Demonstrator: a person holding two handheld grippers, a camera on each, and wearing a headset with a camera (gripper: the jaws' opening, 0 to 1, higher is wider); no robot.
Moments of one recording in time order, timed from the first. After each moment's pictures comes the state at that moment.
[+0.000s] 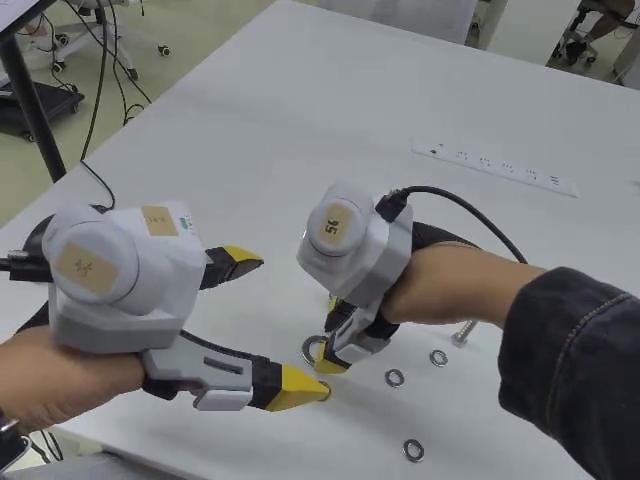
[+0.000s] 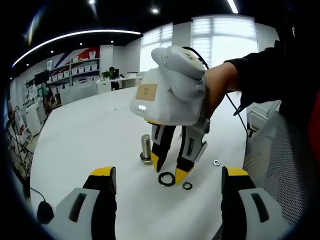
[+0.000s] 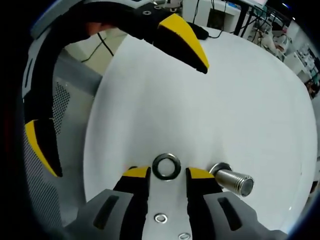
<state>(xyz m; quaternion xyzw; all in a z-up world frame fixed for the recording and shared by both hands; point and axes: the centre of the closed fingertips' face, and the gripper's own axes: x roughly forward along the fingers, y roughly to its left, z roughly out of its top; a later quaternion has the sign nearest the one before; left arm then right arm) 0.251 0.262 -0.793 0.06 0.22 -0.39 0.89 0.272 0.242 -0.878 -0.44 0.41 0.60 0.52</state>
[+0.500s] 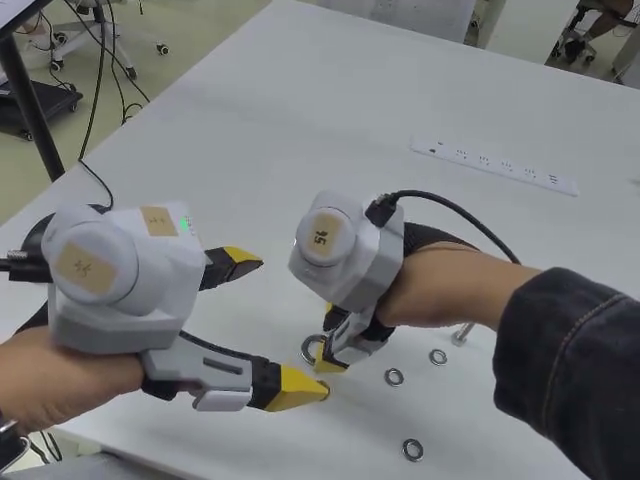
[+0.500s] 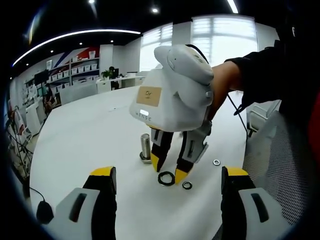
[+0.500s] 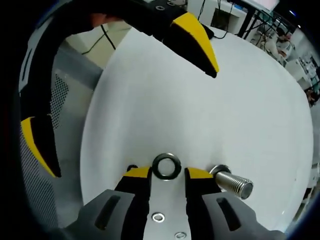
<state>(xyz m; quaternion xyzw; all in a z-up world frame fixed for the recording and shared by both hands) 0.252 0.261 -0.794 0.06 0.22 -0.39 0.89 0.273 0.241 -0.880 -0.47 0.40 0.60 0.51</state>
